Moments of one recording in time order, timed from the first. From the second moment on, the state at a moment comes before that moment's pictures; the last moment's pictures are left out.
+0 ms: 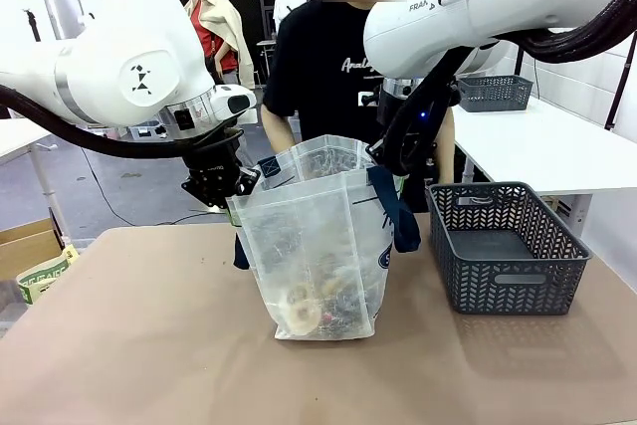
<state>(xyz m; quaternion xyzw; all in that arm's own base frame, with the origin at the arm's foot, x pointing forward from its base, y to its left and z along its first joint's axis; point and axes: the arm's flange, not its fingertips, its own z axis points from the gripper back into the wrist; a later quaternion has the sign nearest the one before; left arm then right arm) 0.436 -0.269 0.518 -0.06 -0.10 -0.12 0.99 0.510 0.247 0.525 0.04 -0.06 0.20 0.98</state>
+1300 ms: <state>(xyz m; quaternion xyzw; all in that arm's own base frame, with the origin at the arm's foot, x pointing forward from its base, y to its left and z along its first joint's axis) 0.436 -0.269 0.518 -0.06 -0.10 -0.12 0.99 0.510 0.247 0.525 0.04 -0.06 0.20 0.98</state>
